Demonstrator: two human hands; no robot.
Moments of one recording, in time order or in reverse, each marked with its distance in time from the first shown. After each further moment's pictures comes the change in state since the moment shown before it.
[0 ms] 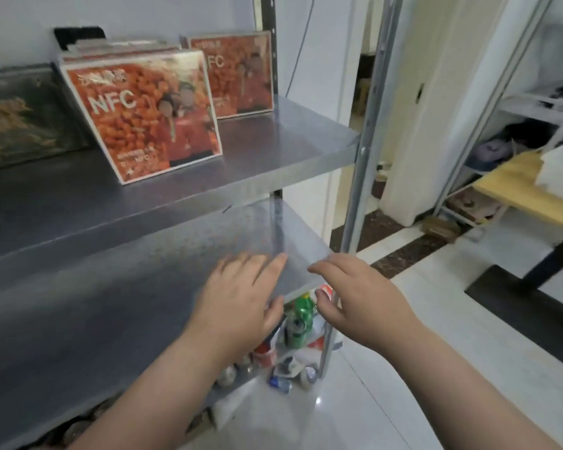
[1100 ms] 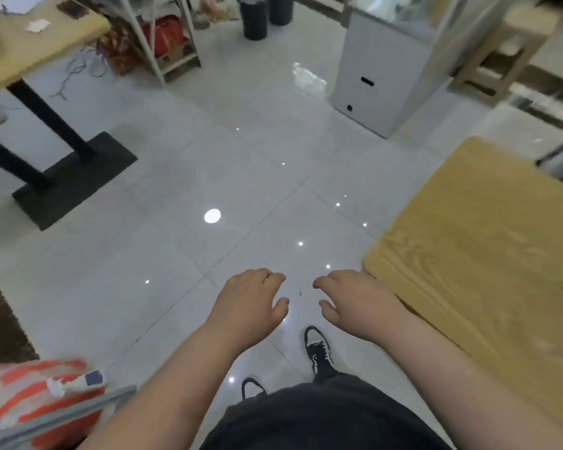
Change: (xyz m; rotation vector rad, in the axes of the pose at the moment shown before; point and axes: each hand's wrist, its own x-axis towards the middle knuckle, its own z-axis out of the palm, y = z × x) left_hand -0.247 0.425 0.085 -0.282 -0.709 1.715; right_hand -0.560 -0.263 0.018 -0.040 -0.075 1.923
